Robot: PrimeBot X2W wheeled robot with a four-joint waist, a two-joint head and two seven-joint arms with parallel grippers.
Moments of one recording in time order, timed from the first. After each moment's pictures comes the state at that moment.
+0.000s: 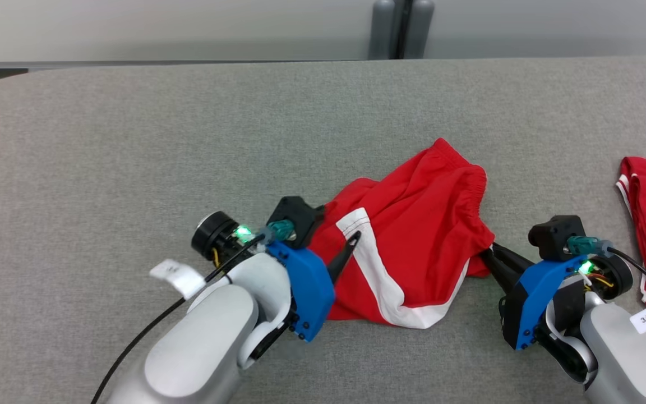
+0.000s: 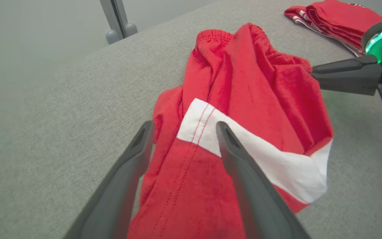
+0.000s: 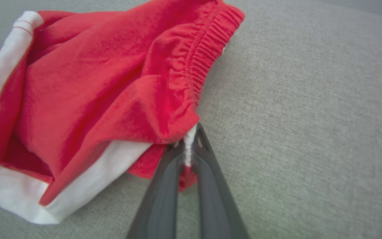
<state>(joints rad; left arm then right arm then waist) -0.58 0.21 -0.78 0.33 -0.46 -0.13 0.27 -0.41 -0.38 0.43 0.41 0.48 0.13 0.15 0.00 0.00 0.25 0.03</state>
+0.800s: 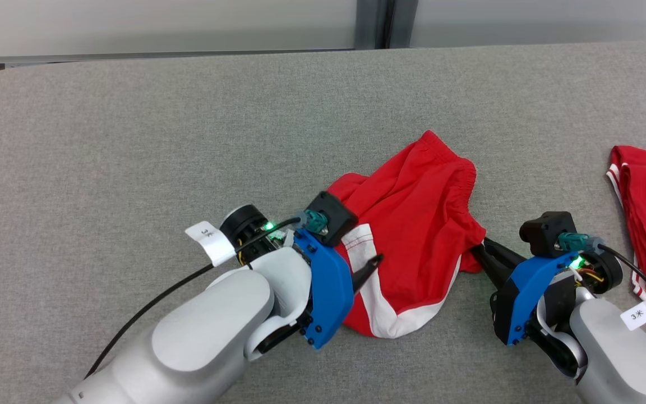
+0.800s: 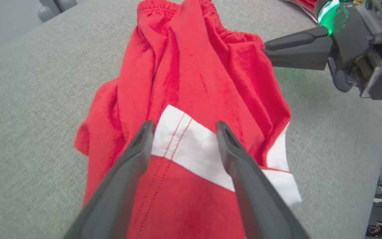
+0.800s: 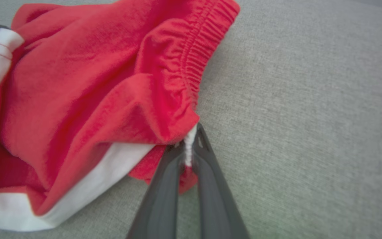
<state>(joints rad) -0.77 0.28 -1.08 0.35 -0.73 -0.13 0.34 -0.45 -0.36 0.47 0.46 0.48 0.13 0.11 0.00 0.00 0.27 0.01</state>
